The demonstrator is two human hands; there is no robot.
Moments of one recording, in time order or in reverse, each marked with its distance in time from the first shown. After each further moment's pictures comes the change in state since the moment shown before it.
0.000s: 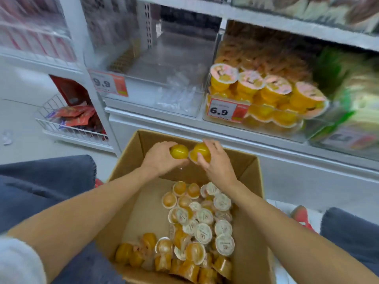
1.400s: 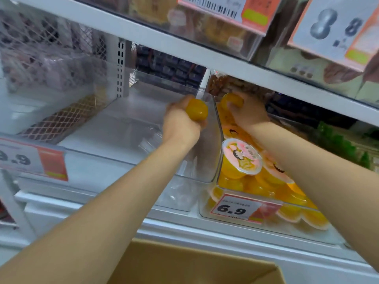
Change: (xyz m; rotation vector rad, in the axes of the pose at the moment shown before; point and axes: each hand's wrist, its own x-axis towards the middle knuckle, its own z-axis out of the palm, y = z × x) left_hand 0.245 0.116 -0.075 -0.628 0.365 0.214; right_hand 0.309 -0.009 -0.147 -0.346 0.308 0.166
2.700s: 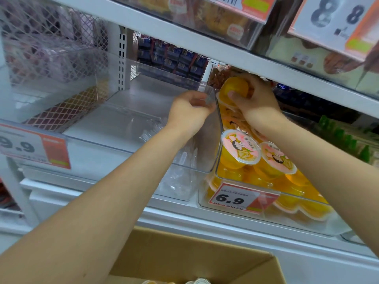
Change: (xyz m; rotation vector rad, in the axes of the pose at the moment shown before) left_hand -0.013 0.019 0.000 -0.277 -0.080 -0.105; right_hand -0.033 -0.007 -0.021 0.308 0.098 -0.088
